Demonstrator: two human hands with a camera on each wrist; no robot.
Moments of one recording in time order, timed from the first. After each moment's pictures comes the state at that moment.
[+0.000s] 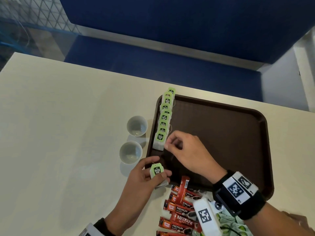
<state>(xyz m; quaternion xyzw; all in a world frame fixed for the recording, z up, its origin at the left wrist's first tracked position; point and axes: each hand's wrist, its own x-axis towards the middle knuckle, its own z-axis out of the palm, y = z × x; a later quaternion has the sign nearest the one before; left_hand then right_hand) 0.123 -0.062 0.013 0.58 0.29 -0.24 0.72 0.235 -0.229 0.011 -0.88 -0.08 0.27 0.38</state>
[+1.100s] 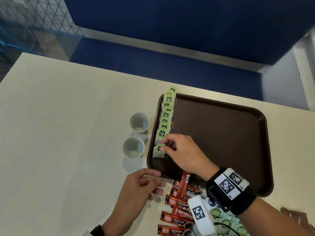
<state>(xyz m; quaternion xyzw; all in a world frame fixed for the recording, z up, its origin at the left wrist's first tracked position) 0.095 -0.052 0.007 0.66 0.31 -0.27 0.63 0.223 -0.217 0.002 -0.88 -0.11 0.28 0.36</state>
